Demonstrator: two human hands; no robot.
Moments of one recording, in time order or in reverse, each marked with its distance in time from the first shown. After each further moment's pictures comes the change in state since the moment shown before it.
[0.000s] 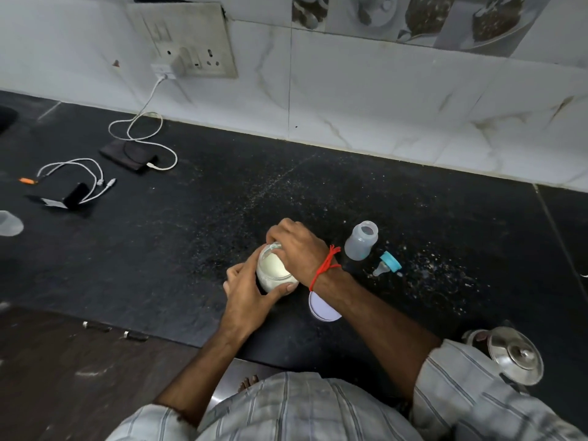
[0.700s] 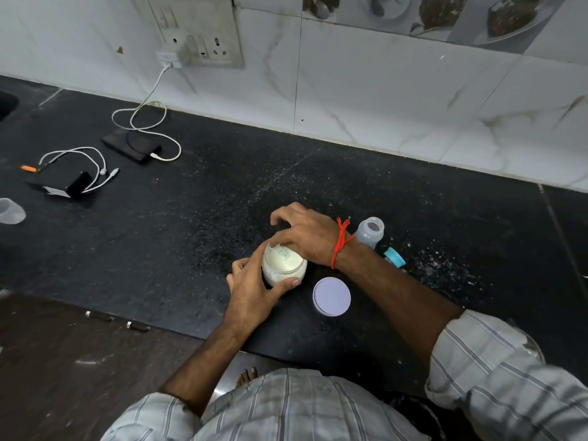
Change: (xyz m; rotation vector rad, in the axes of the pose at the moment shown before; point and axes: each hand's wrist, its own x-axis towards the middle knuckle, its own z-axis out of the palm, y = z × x) left_hand 0.003 -0.006 0.000 0.081 -0.027 -0.007; right_hand 0.018 0.013 -0.029 -0.197 -0.164 -0.361
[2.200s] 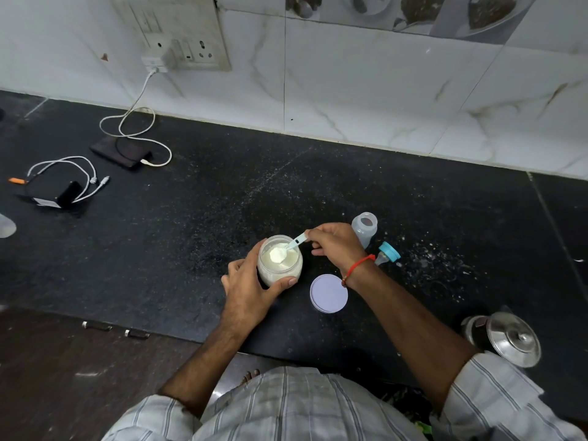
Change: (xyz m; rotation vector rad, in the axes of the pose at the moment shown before) left_hand -0.001 0.002 -0.003 0.044 -0.002 0.021; right_hand -0.041 0.003 0.021 1.160 0.350 1.040
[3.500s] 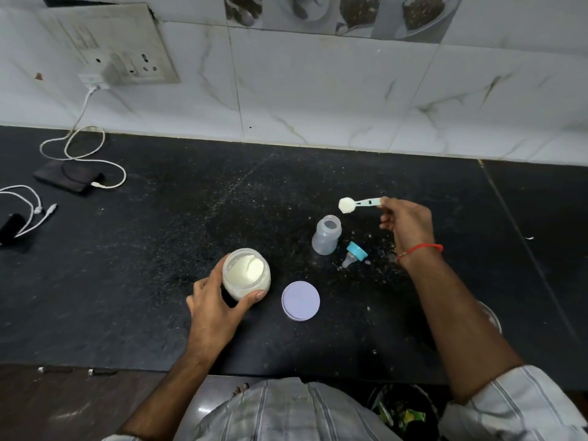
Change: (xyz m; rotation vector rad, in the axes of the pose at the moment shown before) left_hand 0.000 -0.001 0.001 0.007 0.037 0.013; right_hand 0.001 -0.001 -0.156 0.377 0.549 -0.040
